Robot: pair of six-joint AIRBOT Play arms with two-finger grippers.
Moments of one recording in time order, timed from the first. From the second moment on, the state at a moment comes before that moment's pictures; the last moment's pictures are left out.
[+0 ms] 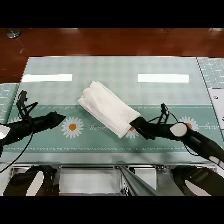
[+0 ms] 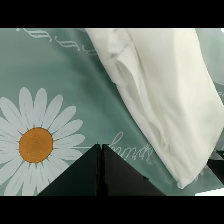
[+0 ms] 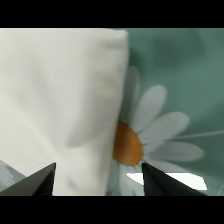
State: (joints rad) left arm 0.15 -0.62 0.38 0.78 -0.93 -1.36; right arm 0.46 -1.06 0.39 -0.58 0.49 1.77
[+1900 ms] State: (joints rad) left arm 0.15 -0.62 0.38 0.78 -0.95 -1.35; right arm -0.93 -0.95 1.44 -1.42 1.84 1.66
